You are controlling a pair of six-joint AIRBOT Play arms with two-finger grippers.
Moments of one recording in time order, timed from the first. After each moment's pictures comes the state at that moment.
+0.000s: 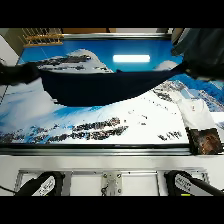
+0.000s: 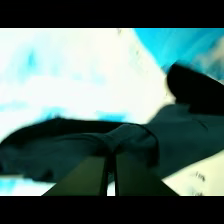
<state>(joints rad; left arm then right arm) 0.21 -1.06 1.50 1.02 -1.22 -1.50 -0.32 -1.21 1.45 -0.88 1.08 1.38</state>
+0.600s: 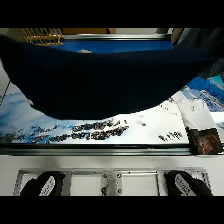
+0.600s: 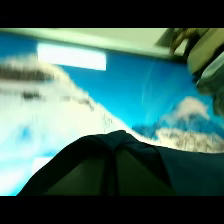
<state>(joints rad) 0.21 -0.88 1.61 1.03 -1.24 -1.58 -0.34 -0.99 1.64 -1.04 1.26 1.56</state>
